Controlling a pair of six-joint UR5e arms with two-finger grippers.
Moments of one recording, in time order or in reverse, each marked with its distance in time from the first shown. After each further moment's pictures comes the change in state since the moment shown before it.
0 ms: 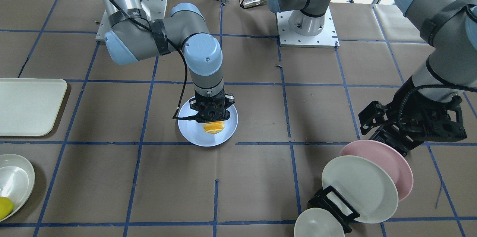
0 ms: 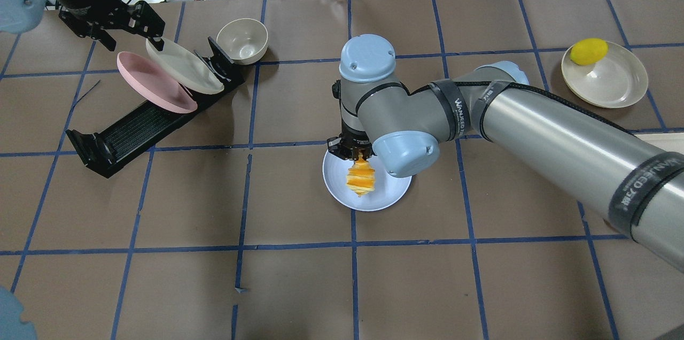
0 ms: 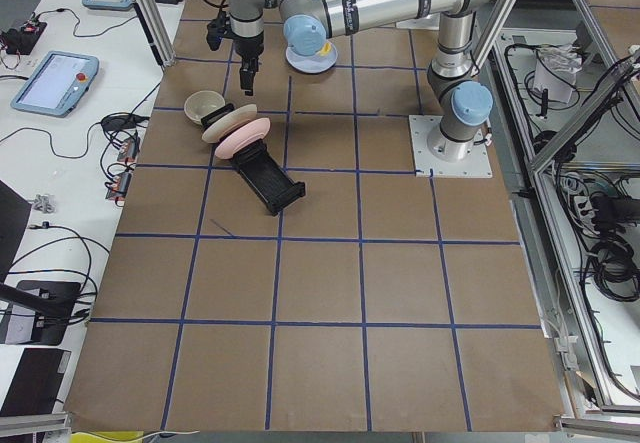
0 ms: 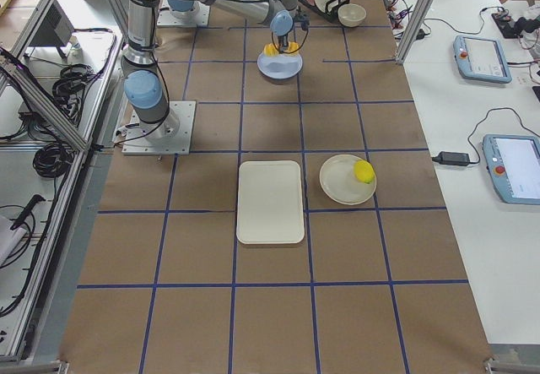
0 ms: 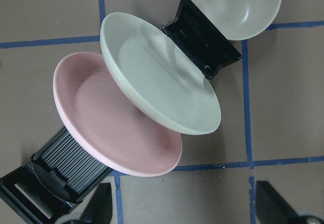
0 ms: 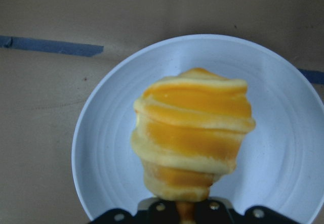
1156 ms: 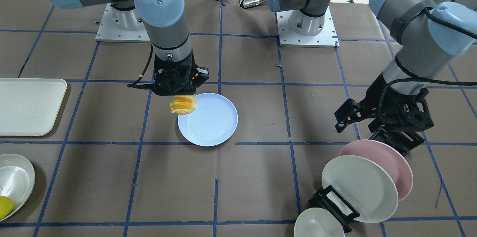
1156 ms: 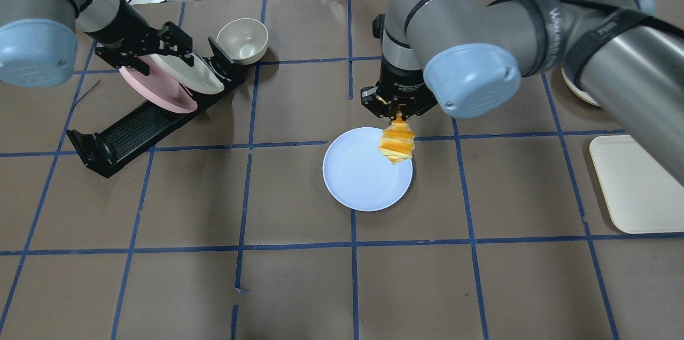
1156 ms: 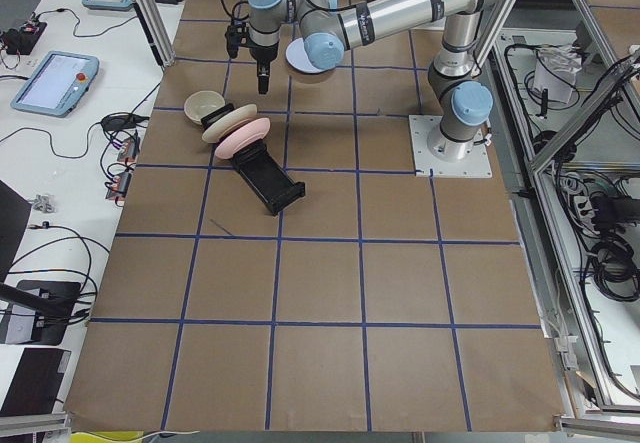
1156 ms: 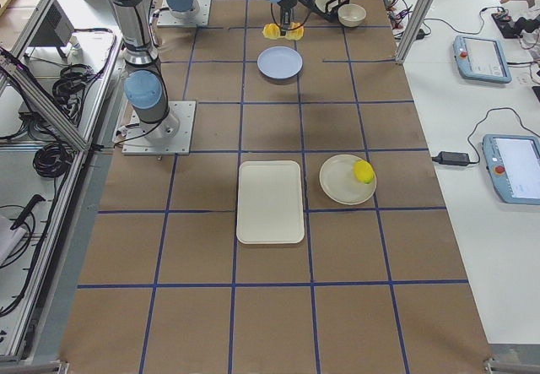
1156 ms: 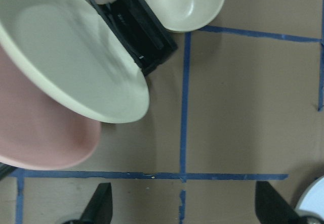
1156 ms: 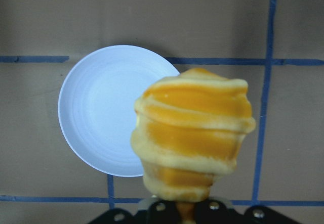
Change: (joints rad) left arm 0.007 0.061 -0.176 0.152 -0.118 -0.142; right arm -0.068 -0.155 -0.175 0.344 -0.017 0.029
